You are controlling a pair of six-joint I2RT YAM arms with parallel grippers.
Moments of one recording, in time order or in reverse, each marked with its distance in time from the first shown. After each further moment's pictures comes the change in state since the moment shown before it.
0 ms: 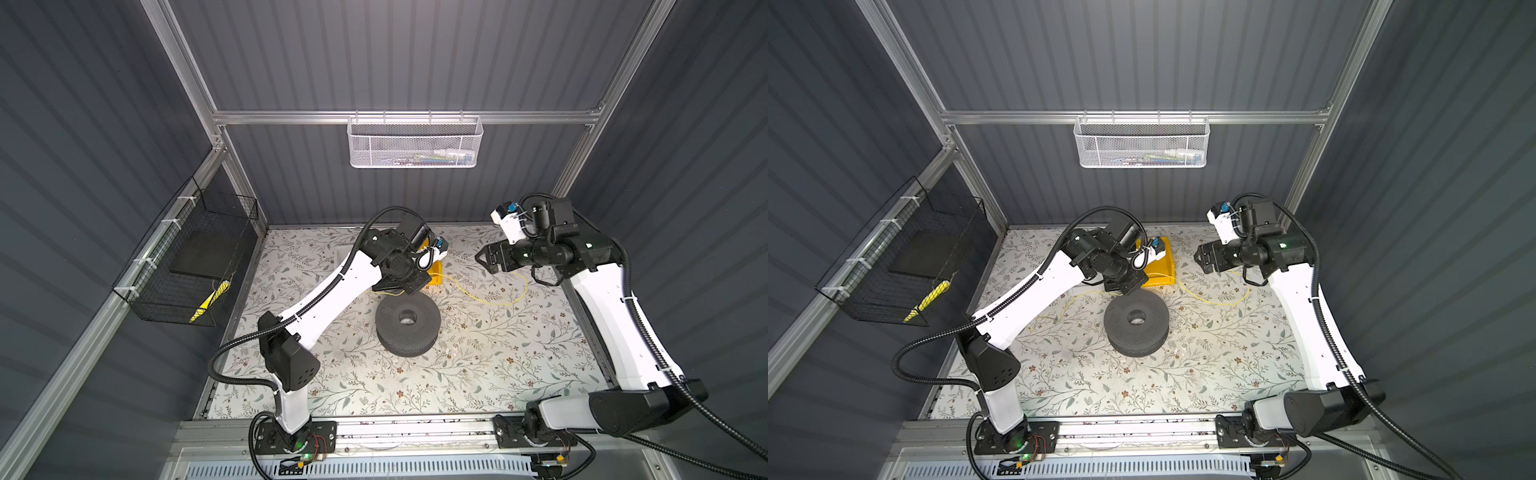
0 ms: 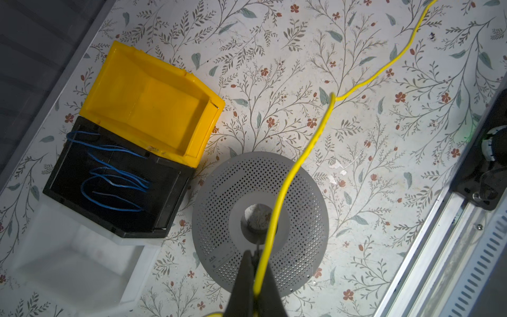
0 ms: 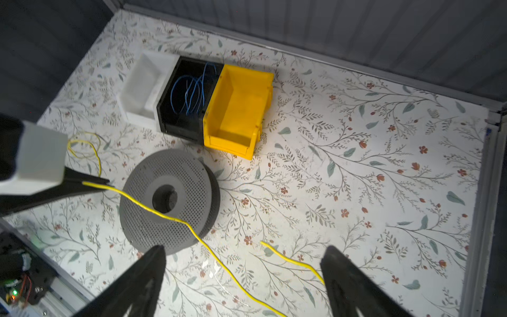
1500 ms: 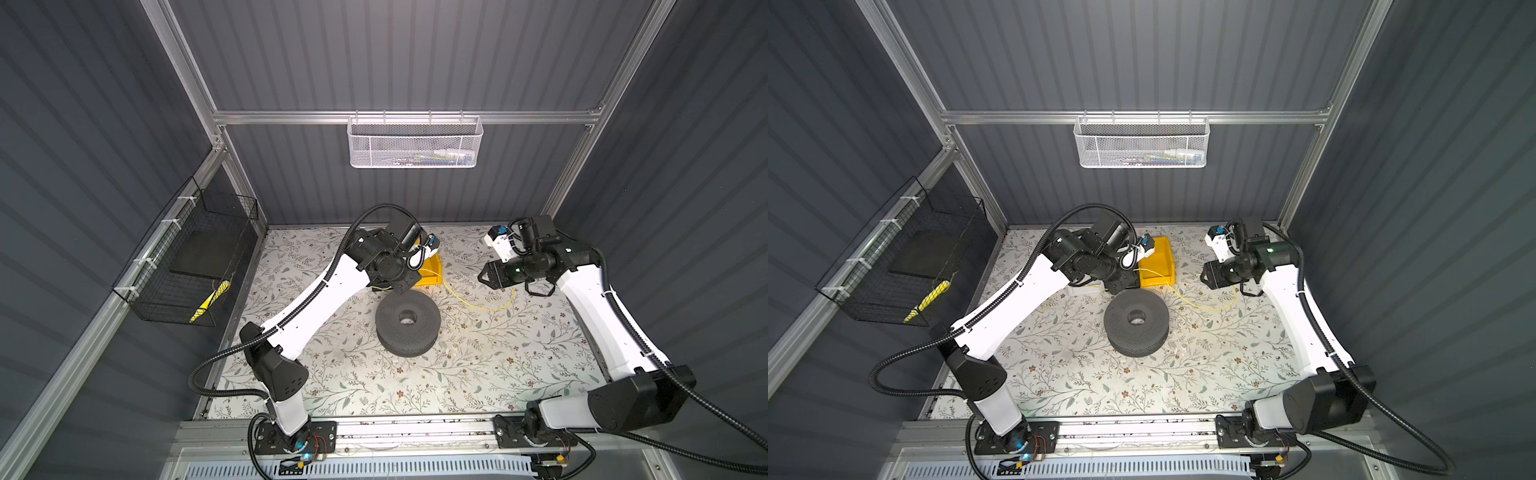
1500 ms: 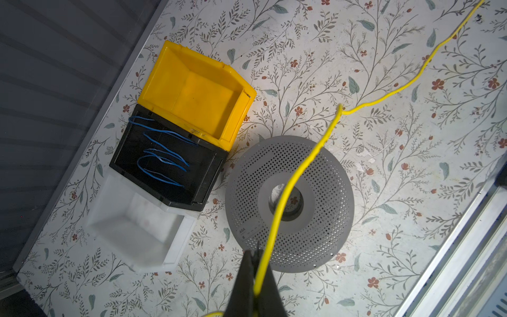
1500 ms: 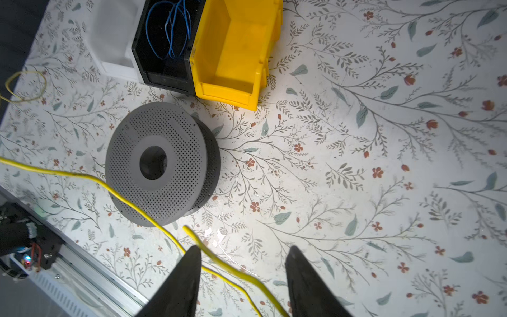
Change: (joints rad) left arm 0.000 -0.093 -0.024 -0.021 -0.122 0.025; right arm -0.022 0.013 -0.179 0.012 -0.020 0.013
